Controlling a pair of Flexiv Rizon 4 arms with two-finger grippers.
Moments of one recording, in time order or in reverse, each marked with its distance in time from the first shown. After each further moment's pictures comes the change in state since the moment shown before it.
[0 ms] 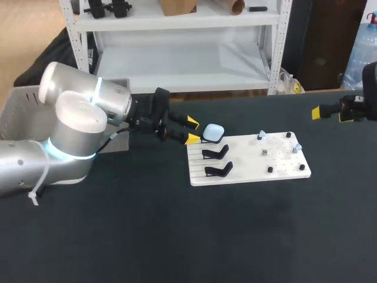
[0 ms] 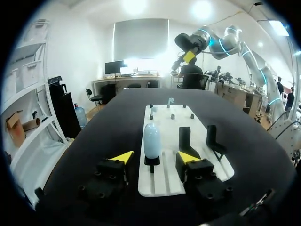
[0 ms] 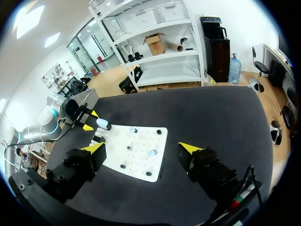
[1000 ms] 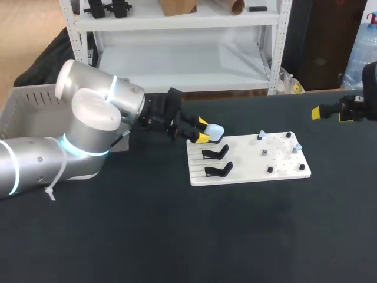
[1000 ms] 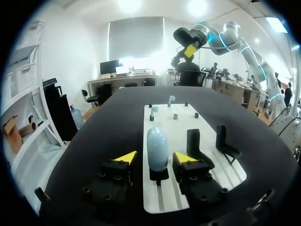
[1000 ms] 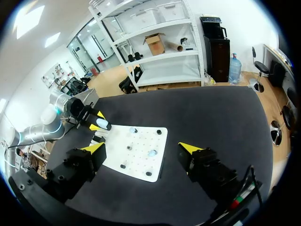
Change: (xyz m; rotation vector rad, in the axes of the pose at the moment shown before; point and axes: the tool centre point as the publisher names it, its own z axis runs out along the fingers) left arm -0.002 0.008 0.029 0.029 0.014 0.034; right arm 0.000 0.000 0.000 0.000 0.000 0.000
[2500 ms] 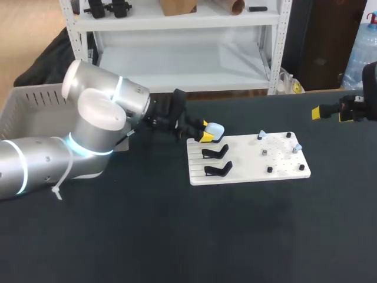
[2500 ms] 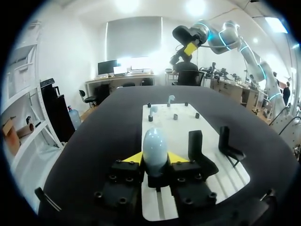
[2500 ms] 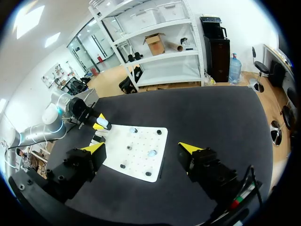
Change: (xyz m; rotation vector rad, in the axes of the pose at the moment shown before) left arm -0.001 0.001 0.011 0.020 -0.001 0.007; right arm 0.000 0.000 0.000 0.000 0.000 0.000
